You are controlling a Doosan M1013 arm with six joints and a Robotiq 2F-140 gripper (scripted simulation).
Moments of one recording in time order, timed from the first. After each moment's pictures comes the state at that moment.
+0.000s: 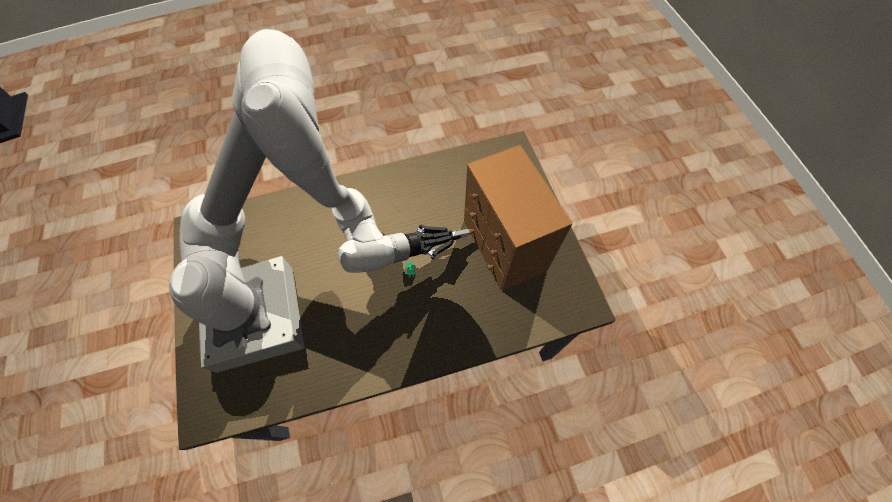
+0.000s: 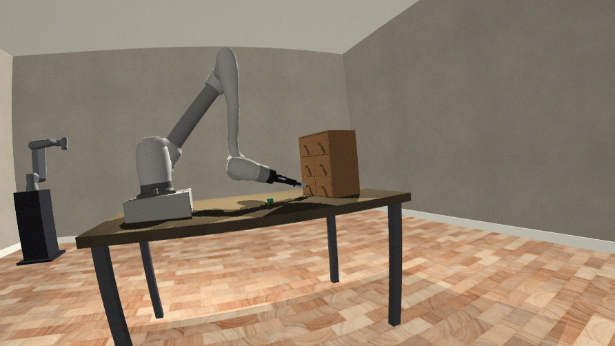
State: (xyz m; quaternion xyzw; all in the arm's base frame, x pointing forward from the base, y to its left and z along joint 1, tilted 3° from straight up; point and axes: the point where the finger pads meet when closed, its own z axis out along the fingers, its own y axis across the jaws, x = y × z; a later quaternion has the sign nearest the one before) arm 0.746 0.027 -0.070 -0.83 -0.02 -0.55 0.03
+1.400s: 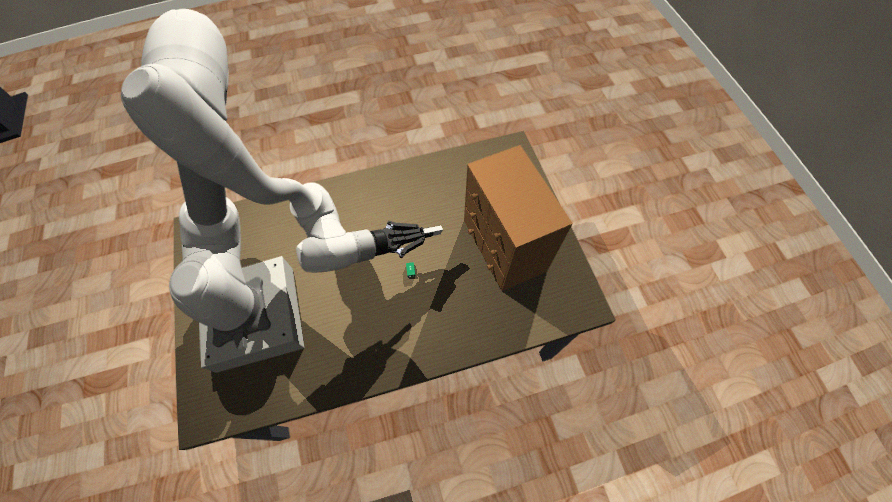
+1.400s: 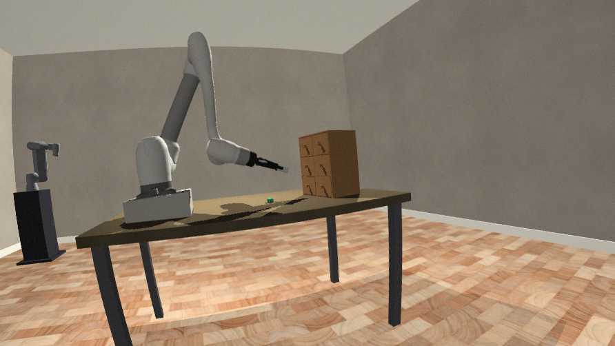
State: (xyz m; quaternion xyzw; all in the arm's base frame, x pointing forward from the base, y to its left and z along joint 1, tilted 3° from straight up) arm 0.654 0.019 0.030 -0.84 -0.02 -0.55 0.03
